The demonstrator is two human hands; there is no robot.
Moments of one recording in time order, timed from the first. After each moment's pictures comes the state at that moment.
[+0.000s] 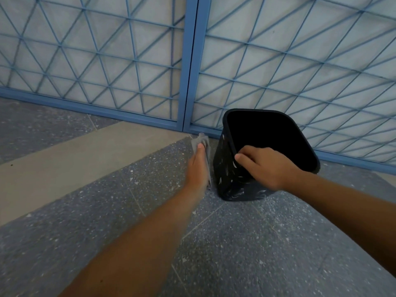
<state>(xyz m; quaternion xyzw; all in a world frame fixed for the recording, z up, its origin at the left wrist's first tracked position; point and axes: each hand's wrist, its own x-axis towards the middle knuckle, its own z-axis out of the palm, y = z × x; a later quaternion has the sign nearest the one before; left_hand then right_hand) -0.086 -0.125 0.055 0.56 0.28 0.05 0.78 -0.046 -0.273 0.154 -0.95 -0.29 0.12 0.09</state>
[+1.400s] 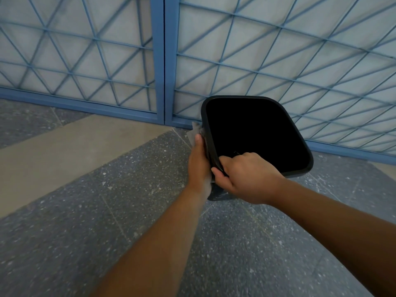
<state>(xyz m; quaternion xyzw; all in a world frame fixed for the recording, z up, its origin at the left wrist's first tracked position) -0.038 -0.166 0.032 0.43 0.24 0.06 0.87 -0.034 -0.266 0.131 -0.90 -0.43 0.07 -0.05</state>
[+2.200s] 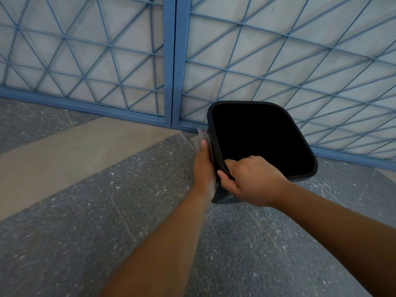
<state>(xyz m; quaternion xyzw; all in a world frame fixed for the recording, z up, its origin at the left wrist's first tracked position) -0.038 -0.166 0.032 0.42 0.25 0.08 0.87 -0.036 -0.267 0.131 -0.90 -0.43 0.06 -0.04</state>
